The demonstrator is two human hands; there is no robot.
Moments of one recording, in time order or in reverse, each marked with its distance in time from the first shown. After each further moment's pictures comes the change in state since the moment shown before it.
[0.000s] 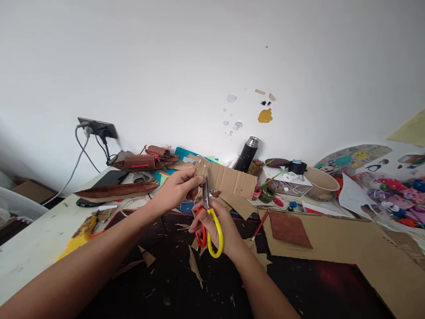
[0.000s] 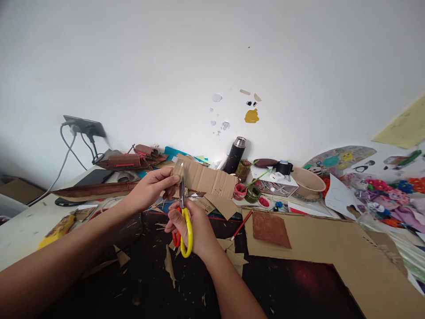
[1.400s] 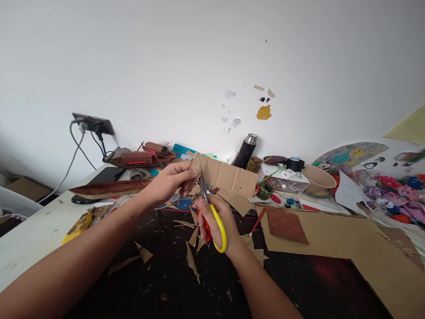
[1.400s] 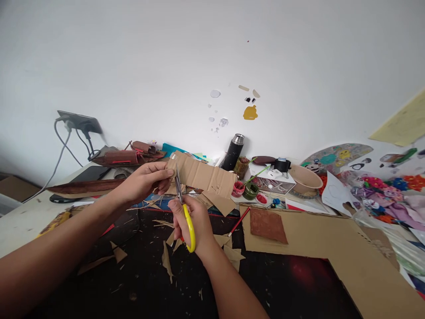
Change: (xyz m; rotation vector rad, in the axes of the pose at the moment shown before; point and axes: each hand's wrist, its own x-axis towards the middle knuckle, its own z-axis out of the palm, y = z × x) left_hand 0.005 0.002 -0.010 -0.108 -0.069 -0.033; right_hand -0.004 -0.003 0.001 -0.061 0.115 0.050
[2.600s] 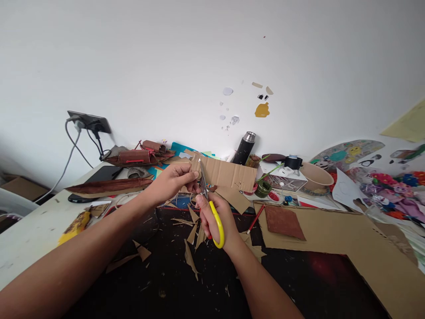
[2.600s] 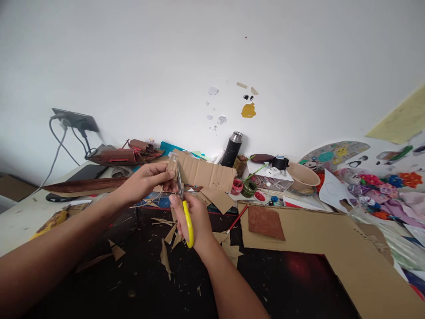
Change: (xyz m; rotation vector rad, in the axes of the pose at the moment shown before) left_hand -0.002 0.004 0.007 0.162 -0.055 0.056; right_hand -0.001 -0.005 0.000 -0.023 0.066 0.035
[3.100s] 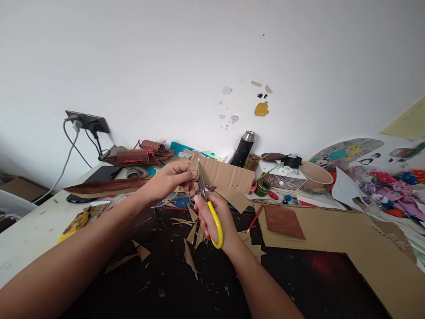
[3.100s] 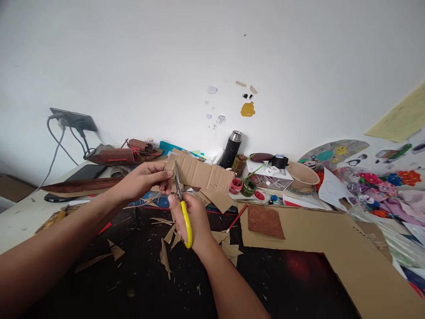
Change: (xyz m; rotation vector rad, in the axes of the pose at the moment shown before) left_hand 0.003 -0.012 -0.010 -0.092 -0.046 -0.020; right_hand 0.000 0.001 0.003 0.010 0.002 0.014
